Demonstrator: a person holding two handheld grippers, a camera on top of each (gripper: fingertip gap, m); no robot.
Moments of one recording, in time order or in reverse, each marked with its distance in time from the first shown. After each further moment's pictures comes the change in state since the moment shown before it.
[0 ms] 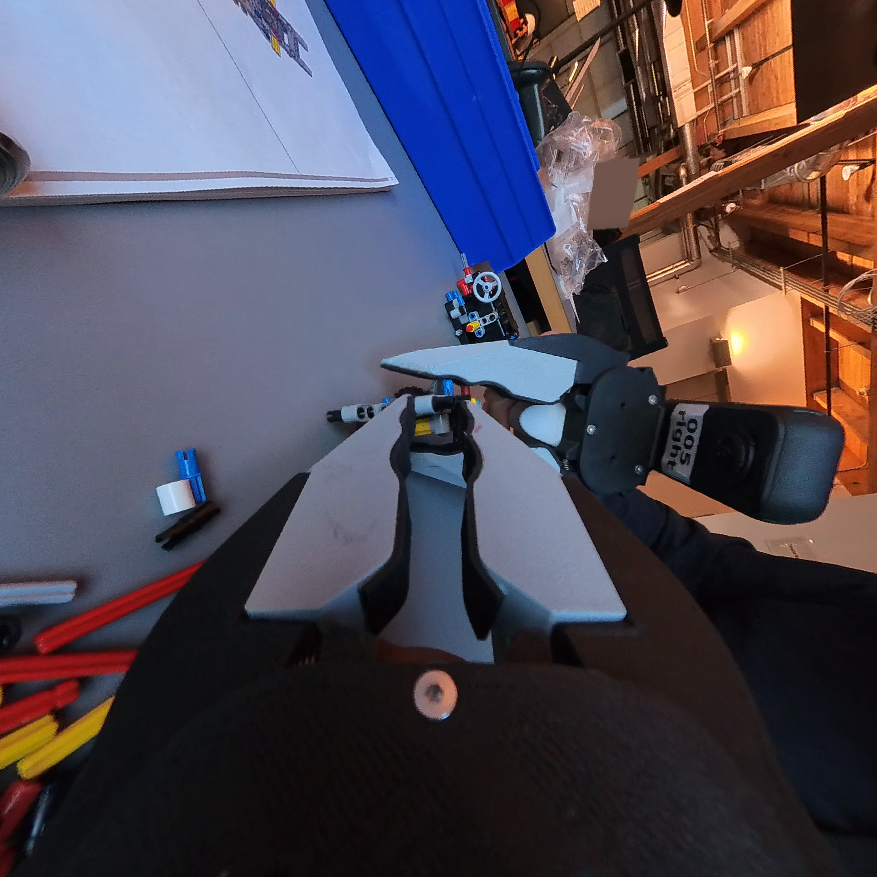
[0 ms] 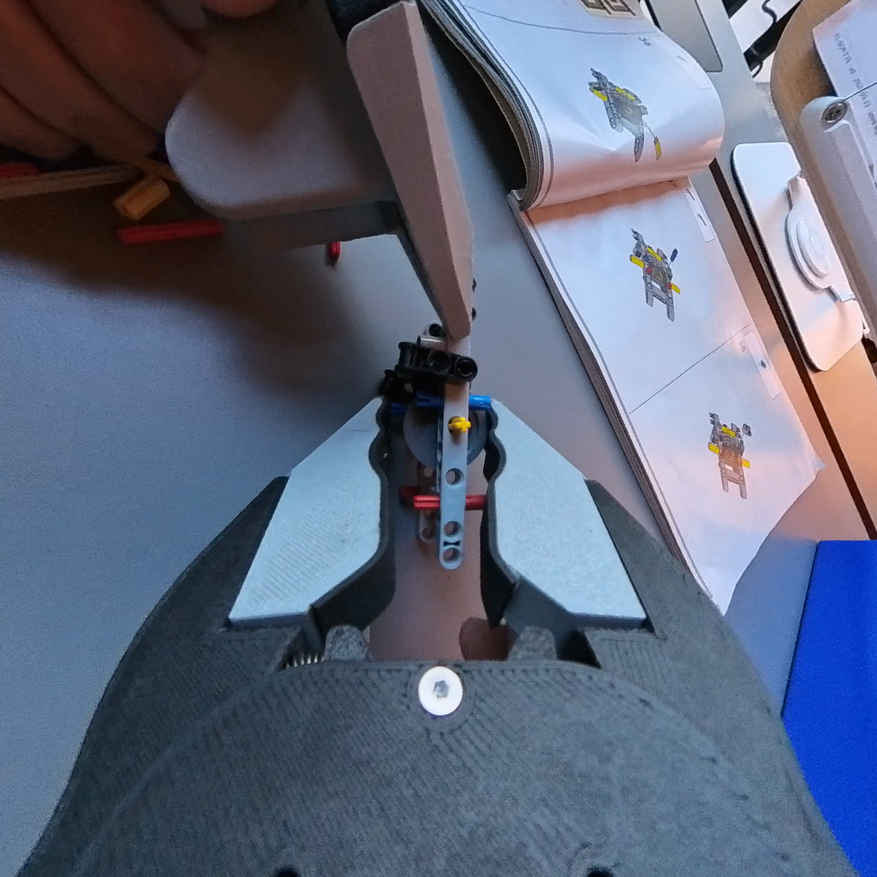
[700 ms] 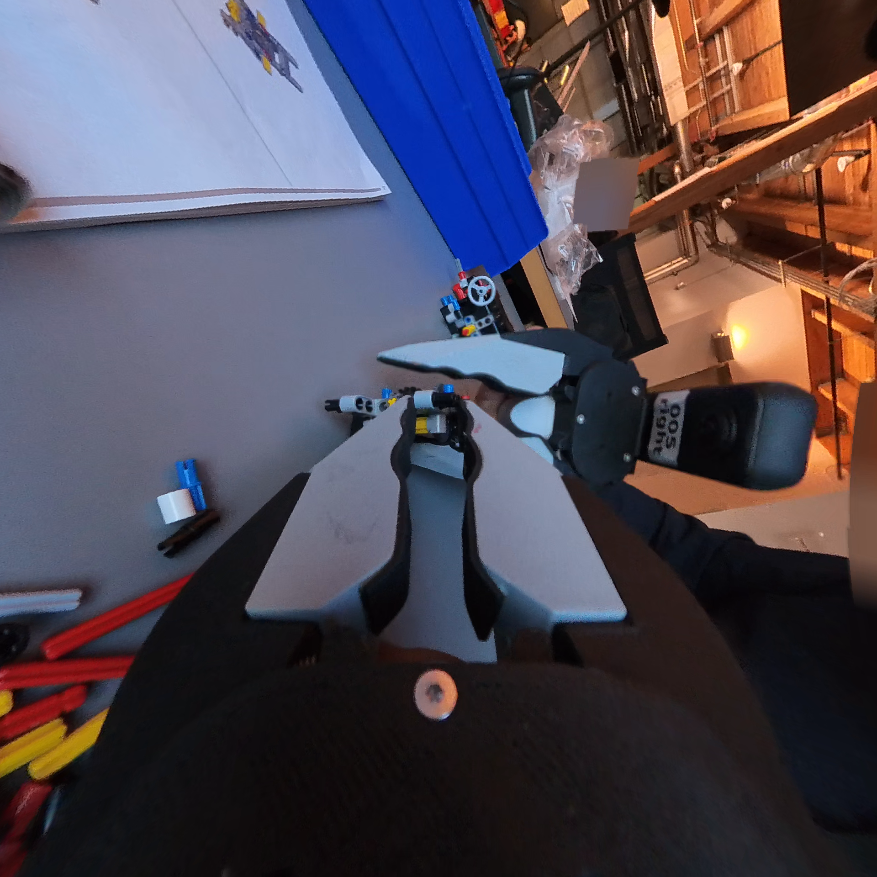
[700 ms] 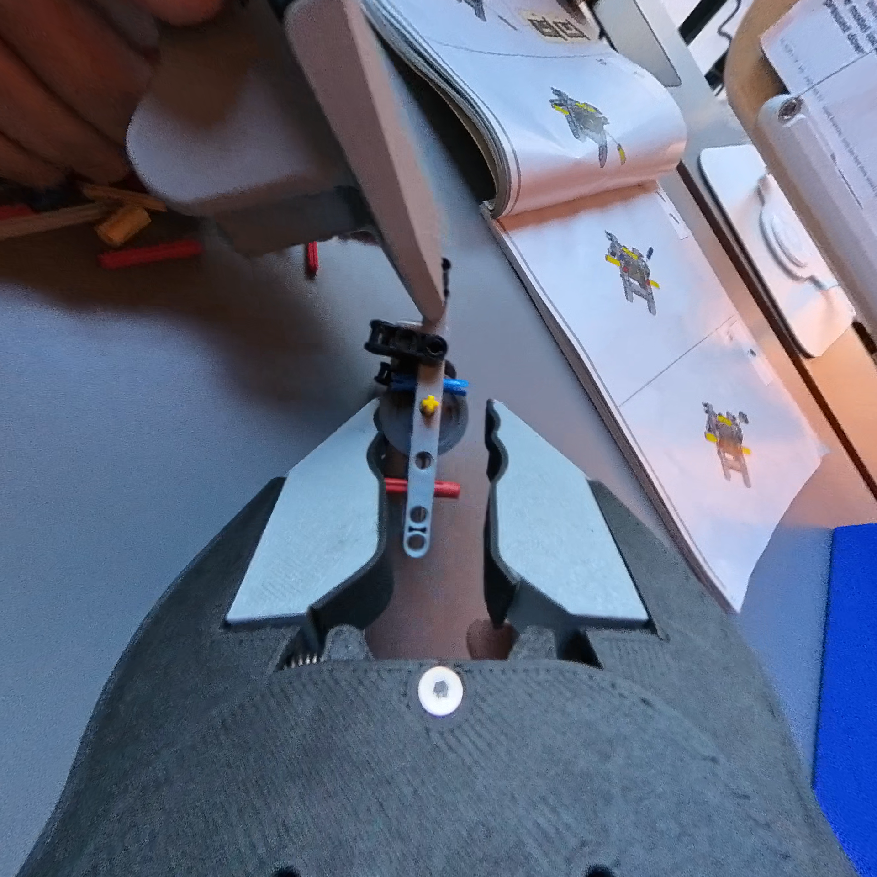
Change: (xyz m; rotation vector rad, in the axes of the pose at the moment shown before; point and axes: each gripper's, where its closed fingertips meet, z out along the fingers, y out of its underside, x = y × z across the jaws) left arm 0.003 -0.003 -0.002 0.011 0.010 0.032; right arm 0.006 -0.001 -0.001 0.062 0.026 0.061
